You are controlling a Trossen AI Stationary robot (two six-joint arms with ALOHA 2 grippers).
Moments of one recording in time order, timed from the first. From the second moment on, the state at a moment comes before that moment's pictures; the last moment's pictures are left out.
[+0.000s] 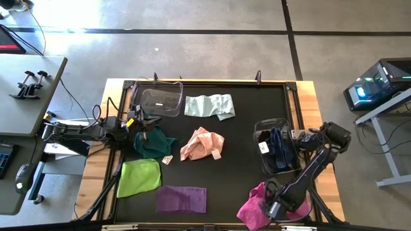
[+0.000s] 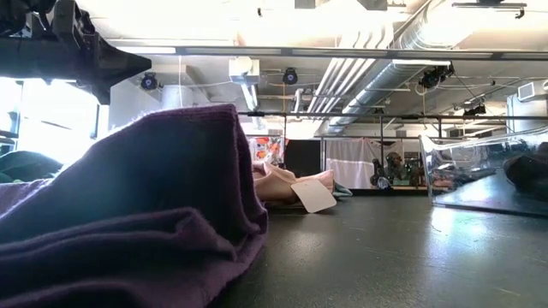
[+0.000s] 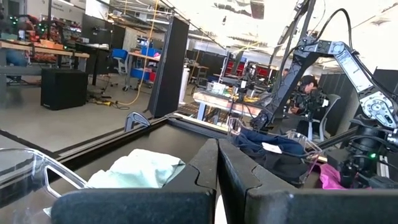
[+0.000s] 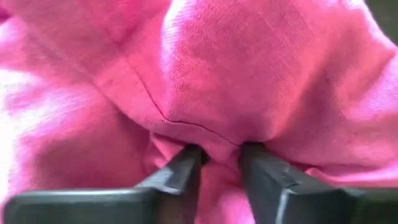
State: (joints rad) left arm -0.01 0.17 0.01 0.29 -0.34 -0.16; right arm 0.96 1.83 1.02 -0.75 -0.09 2.07
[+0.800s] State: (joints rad) left arm -0.04 0.17 0.01 0.29 -0.29 -0.09; right arm 0.99 1.82 1.13 -0.73 1.16 1.71
